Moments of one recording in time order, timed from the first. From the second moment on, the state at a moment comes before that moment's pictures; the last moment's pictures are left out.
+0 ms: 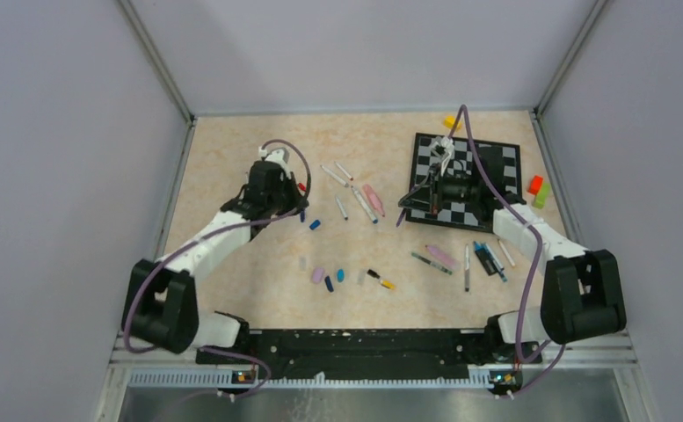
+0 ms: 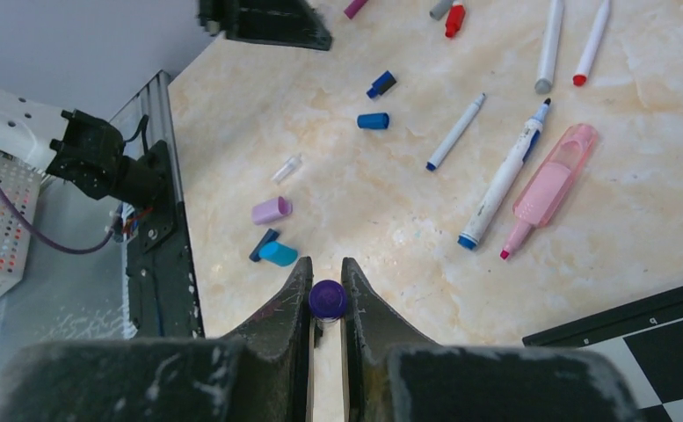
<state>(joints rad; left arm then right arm) -0.35 1.25 0.77 -0.13 0.08 -0.47 0.20 1.39 0.84 0.09 -1.04 0.13</state>
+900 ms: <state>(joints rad) -0.33 2.13 1.61 -0.49 -0.13 -0.50 0.19 1.39 0.82 0.10 -1.09 0.13</state>
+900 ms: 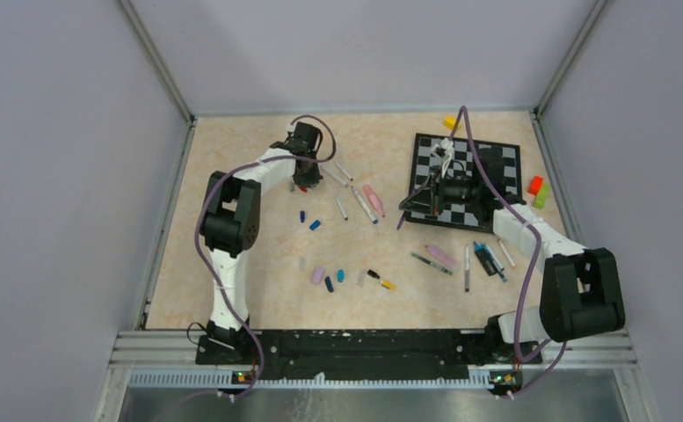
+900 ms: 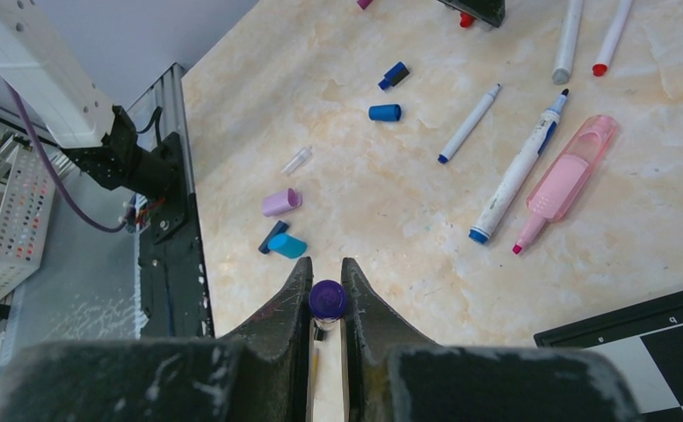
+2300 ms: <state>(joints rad) -0.30 1.02 0.83 -0.40 0.22 -0.27 0.35 2.03 1.72 -0.51 -0.56 -0.32</state>
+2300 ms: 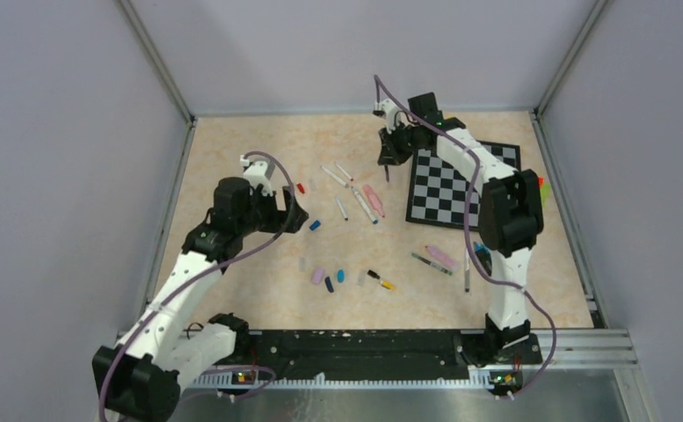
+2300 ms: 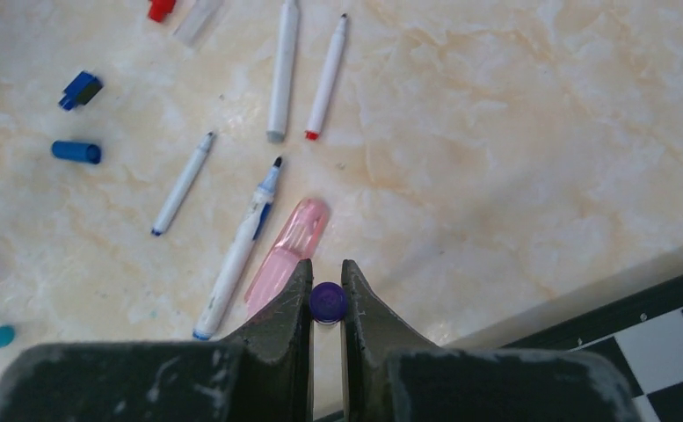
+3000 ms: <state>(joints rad) -0.30 0.69 0.68 -0.39 0.15 -0.36 0.43 2.50 2.35 -0.67 -0.31 -0.33</state>
